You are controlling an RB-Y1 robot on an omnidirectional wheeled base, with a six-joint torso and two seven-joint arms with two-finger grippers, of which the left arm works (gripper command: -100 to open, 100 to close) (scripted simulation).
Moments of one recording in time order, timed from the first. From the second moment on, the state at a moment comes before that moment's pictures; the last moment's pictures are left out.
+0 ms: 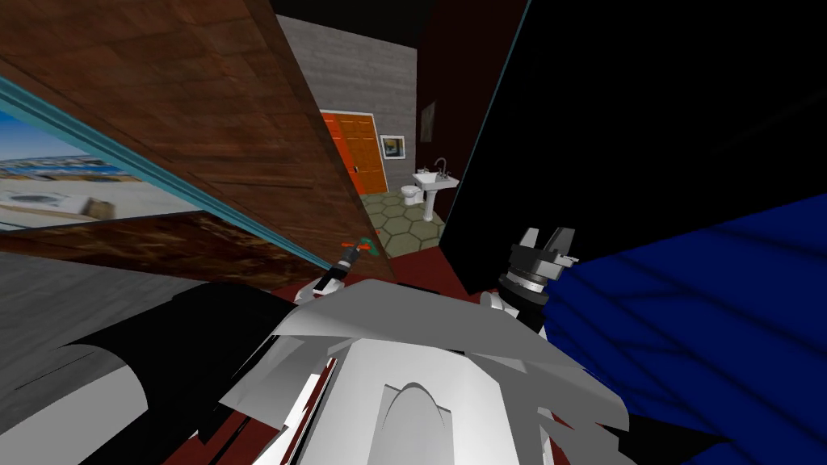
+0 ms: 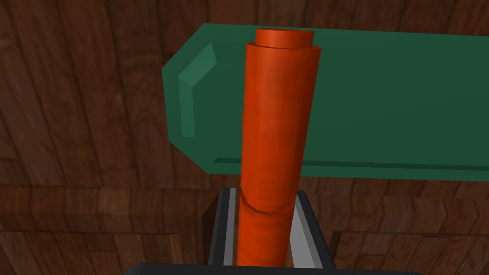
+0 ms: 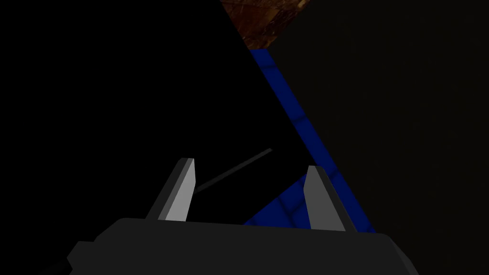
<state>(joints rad) 0.44 0.74 -0.16 -1.34 0.51 -0.70 0.24</state>
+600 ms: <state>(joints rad) 0.49 0.80 -0.20 -1.34 0.52 -0.79 0.27</state>
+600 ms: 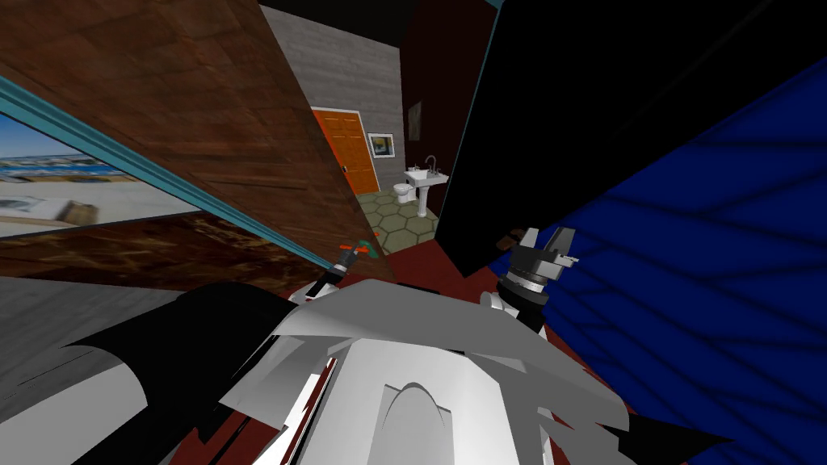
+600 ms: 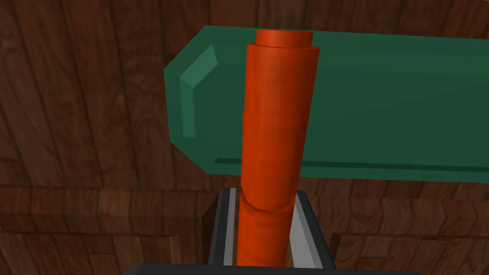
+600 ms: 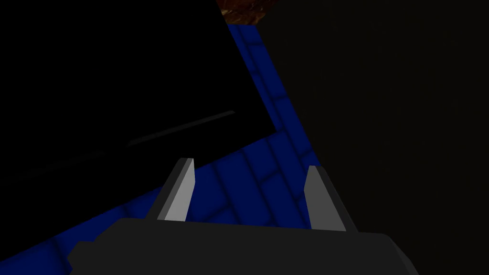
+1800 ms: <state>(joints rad) 0.52 0.86 -0.26 -1.29 0.51 -0.90 0.31</state>
